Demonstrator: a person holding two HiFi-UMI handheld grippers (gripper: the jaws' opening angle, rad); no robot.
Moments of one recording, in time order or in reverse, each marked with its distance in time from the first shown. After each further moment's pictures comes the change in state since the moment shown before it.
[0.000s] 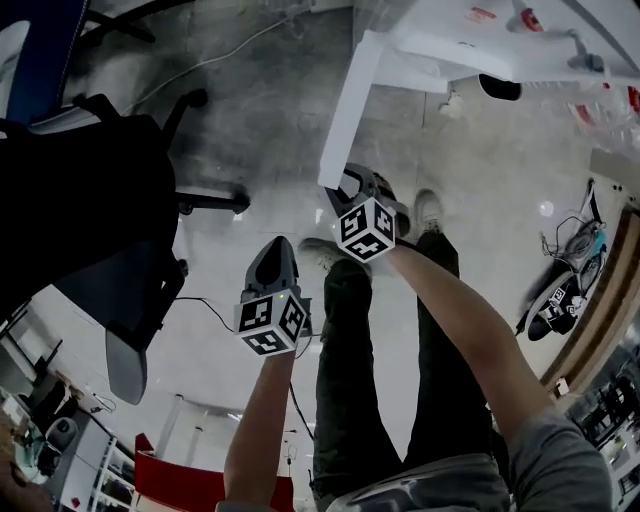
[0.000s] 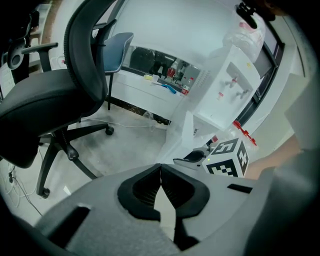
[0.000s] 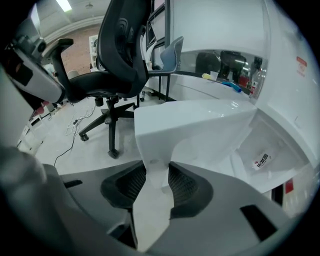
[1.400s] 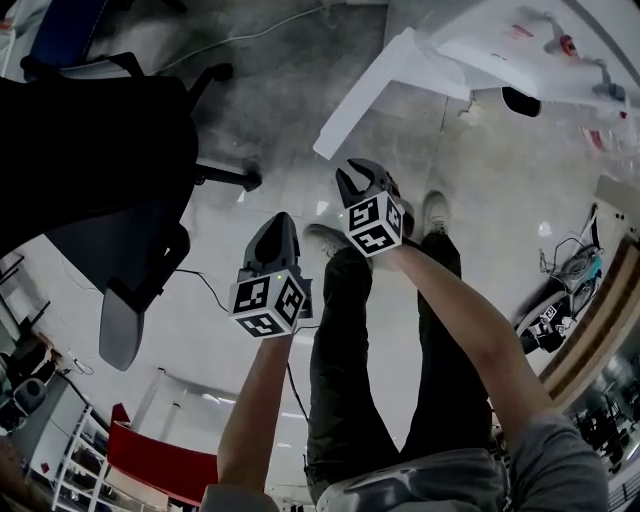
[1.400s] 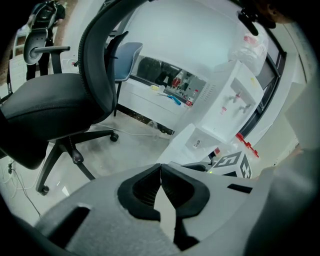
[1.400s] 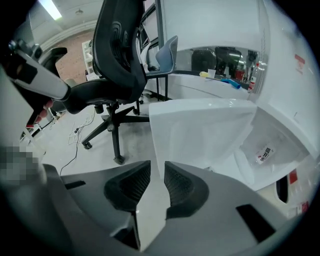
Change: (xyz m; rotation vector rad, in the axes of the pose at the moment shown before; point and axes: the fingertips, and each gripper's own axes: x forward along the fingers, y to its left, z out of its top) left arm -0.019 0.010 0.029 -0.063 -0.100 0.016; right arm -0.008 0.018 0.017 0.082 0.002 0.022
